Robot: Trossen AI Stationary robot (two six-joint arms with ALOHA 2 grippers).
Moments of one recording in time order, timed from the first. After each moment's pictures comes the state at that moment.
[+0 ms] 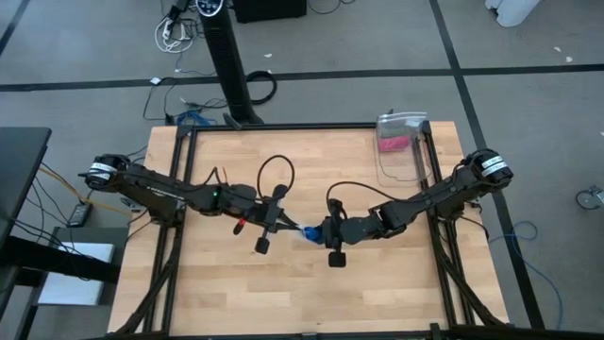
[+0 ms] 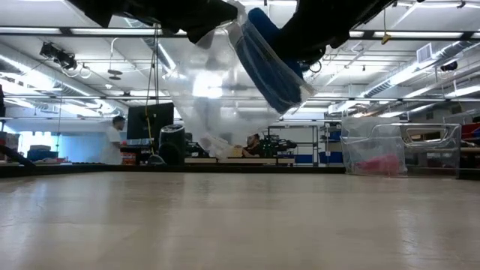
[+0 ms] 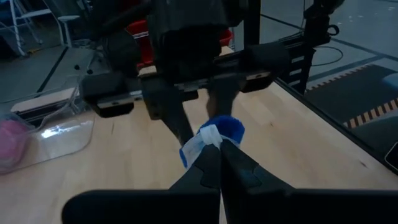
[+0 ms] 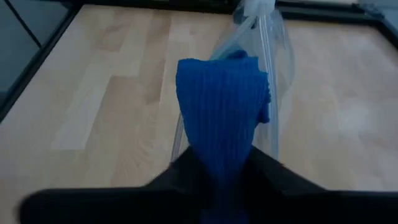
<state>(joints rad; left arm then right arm) -0.15 1.37 0.77 0.36 0.10 0.18 0.36 1.58 0.96 0.01 0.36 0.15</state>
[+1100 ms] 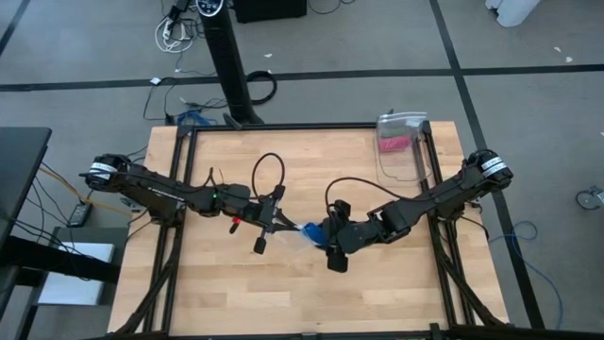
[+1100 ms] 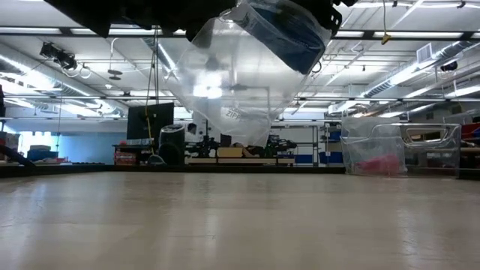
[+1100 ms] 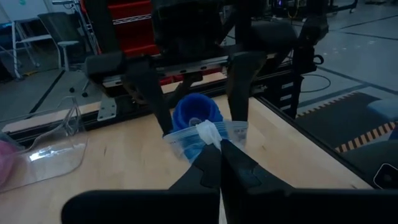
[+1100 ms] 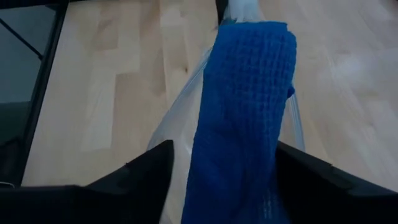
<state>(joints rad) -0.15 1.37 0.70 0.54 0.15 0.14 0.42 1.58 1.21 -0.39 0.41 0.41</state>
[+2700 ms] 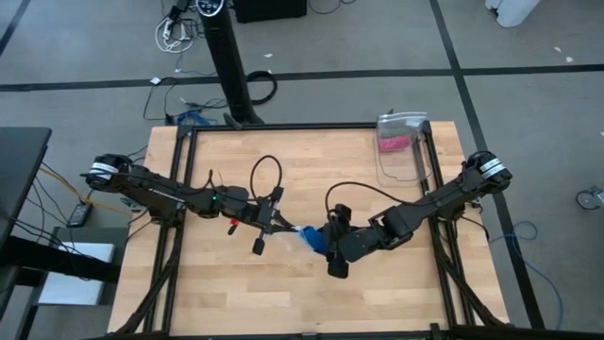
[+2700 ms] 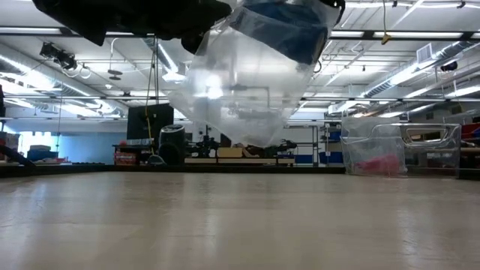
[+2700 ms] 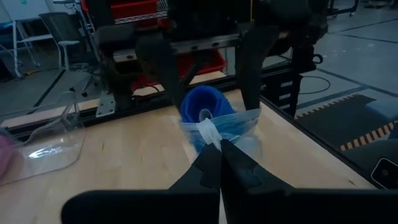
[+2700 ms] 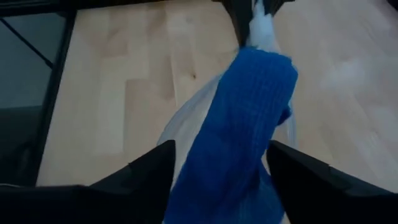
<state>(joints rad) -0.15 1.38 0.64 0.61 0.14 0.13 0.46 1.60 1.26 -0.41 0.45 0.43</state>
